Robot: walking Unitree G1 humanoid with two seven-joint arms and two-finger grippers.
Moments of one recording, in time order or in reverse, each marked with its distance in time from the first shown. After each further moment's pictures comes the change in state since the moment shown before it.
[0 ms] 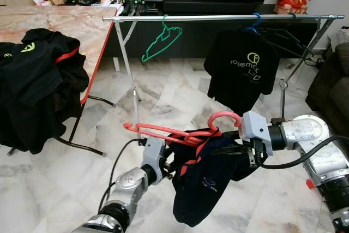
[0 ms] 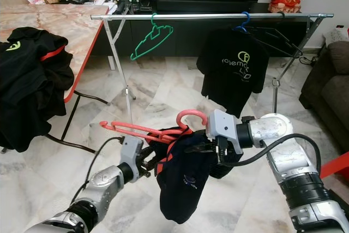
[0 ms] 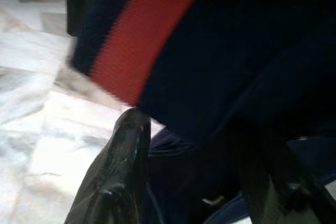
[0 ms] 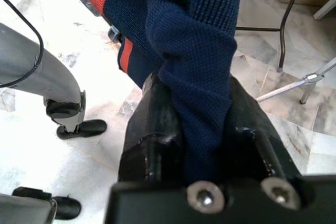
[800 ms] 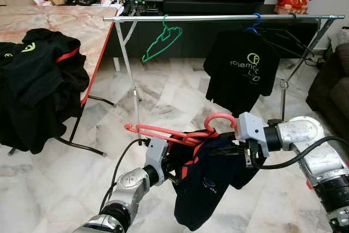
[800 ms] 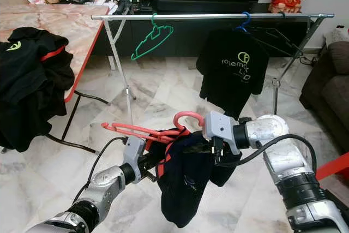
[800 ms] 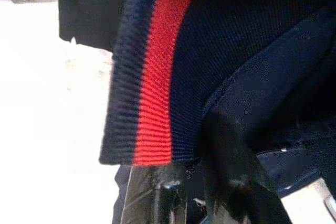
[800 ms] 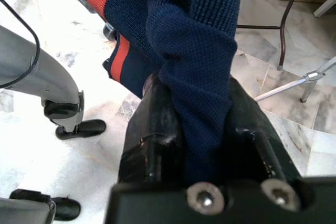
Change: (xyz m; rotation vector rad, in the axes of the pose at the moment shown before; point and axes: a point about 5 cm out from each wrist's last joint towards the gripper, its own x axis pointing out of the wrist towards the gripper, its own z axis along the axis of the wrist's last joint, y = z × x) left arm -0.002 0.002 0.002 0.020 -0.004 -0.008; right arm 0.006 -0.001 -0.002 0.007 0.002 -0.018
